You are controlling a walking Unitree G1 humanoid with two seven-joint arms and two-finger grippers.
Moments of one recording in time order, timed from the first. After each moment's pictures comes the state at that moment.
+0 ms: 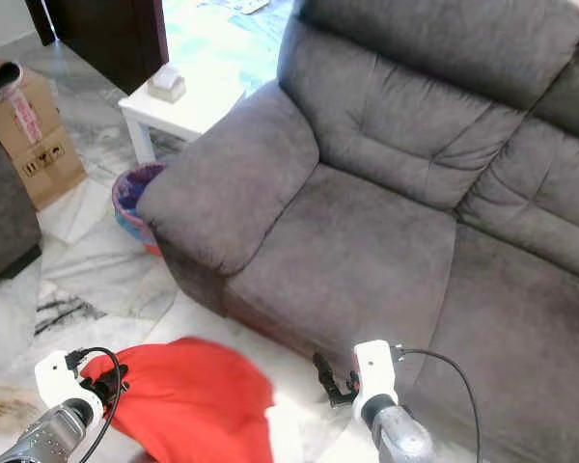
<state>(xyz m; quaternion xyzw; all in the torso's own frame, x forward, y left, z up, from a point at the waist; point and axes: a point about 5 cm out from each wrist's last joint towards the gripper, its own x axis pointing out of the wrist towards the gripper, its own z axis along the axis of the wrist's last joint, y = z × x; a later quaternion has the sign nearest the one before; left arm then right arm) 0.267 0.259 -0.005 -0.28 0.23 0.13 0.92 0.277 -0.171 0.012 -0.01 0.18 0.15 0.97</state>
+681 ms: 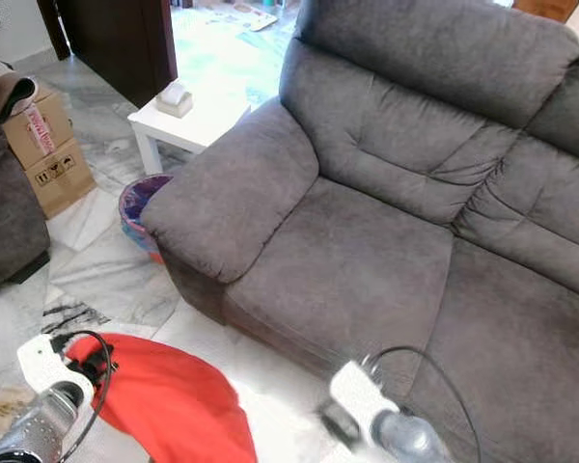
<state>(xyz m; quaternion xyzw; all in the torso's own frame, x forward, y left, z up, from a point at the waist) 0.279 0.273 0.019 -0.28 0.17 0.16 0.93 0.264 -0.196 -0.012 -0.32 0.31 0.32 0.84</state>
